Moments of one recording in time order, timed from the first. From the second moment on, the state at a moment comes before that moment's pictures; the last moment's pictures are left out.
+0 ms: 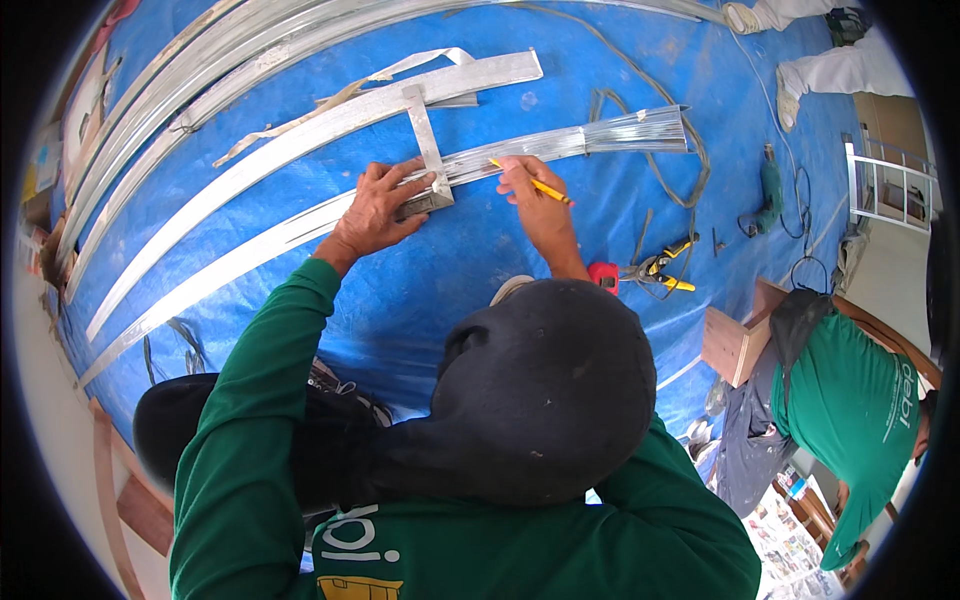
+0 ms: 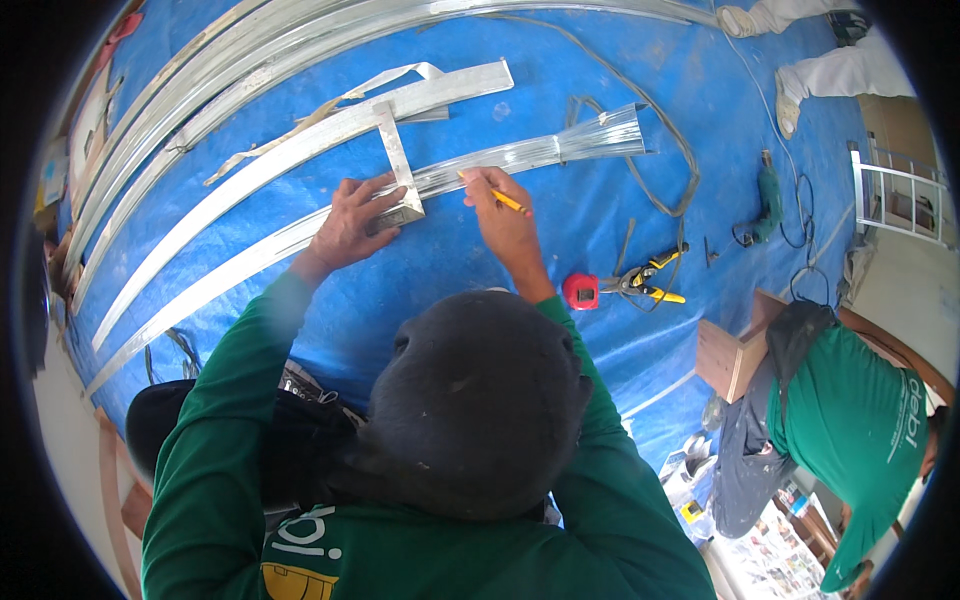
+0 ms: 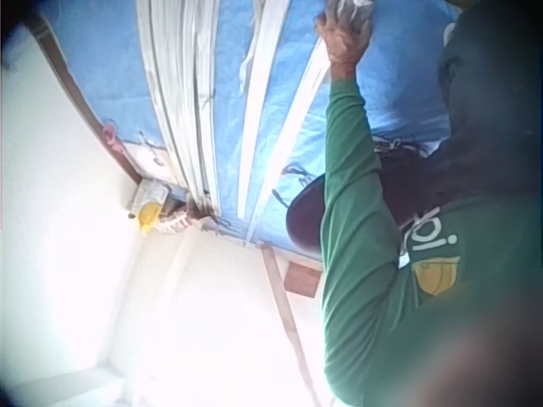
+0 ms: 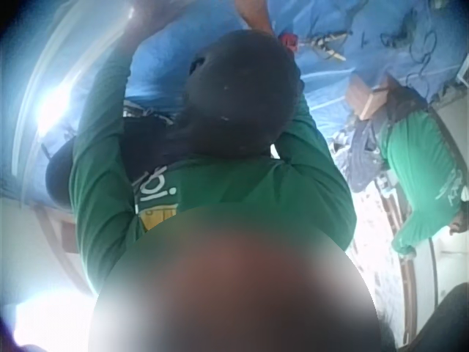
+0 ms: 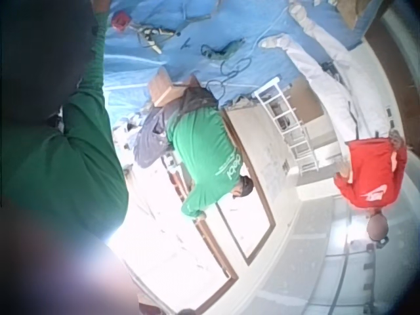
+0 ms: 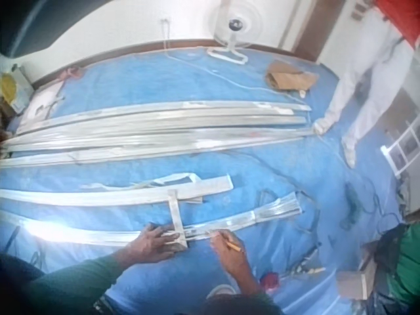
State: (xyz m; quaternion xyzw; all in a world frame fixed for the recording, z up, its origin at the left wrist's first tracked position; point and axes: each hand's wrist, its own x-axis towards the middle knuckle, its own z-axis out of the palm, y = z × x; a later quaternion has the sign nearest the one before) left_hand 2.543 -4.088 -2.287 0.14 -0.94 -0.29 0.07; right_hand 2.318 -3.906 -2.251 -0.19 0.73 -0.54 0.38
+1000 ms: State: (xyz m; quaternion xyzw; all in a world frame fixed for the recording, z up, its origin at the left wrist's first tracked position) left_hand 2.544 -4.087 -2.285 0.16 -0.94 -0.30 0.06; right_hand 2.329 -3.926 -2.250 -0.50 0.68 -0.43 0.31
